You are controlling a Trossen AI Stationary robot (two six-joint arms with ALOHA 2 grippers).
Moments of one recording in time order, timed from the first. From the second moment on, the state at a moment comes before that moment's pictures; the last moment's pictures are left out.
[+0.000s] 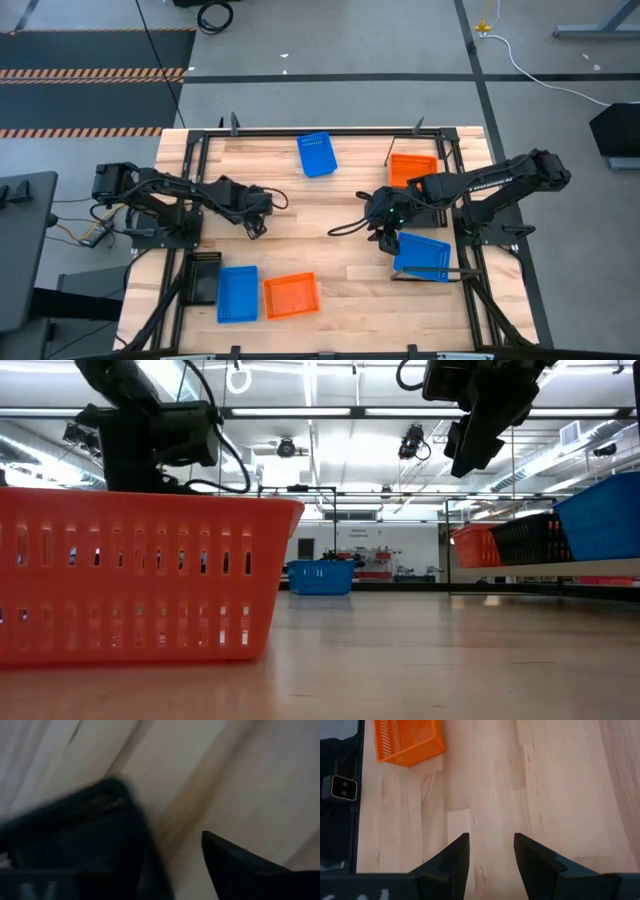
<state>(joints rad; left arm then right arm) 0.06 1.41 0.67 -0.66 -0.24 -0.47 0.12 1.30 0.96 -0.63 -0.15 0.32</state>
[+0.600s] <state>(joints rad) -0.21 1.41 0.67 -0.38 -0.19 0.54 0.11 1.30 0.96 -0.63 -0.15 0.34</state>
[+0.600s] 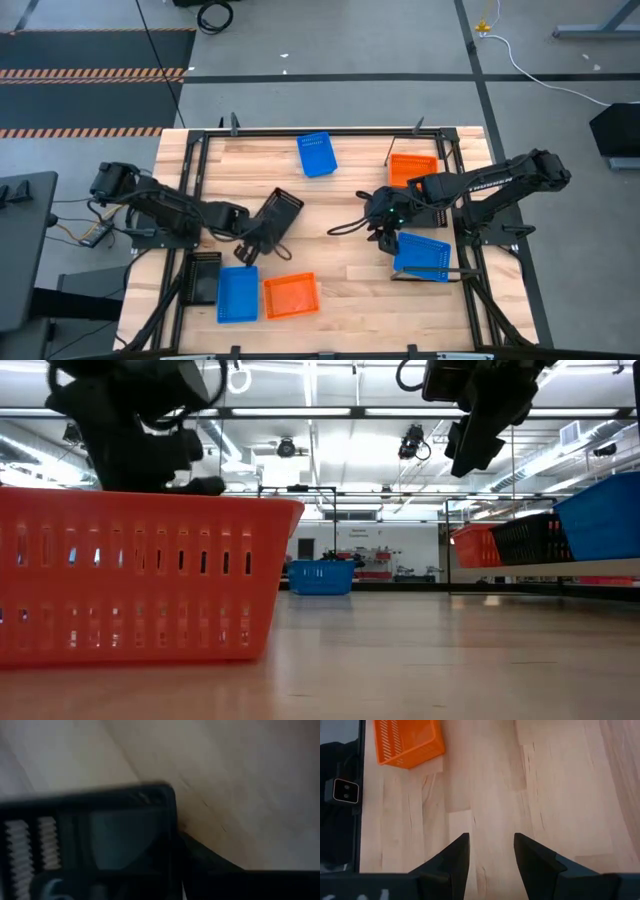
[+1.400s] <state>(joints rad) -0.24 1.41 0.67 -0.02 0.13 1.04 0.16 1.31 0.98 -0.30 -0.02 -0.31</state>
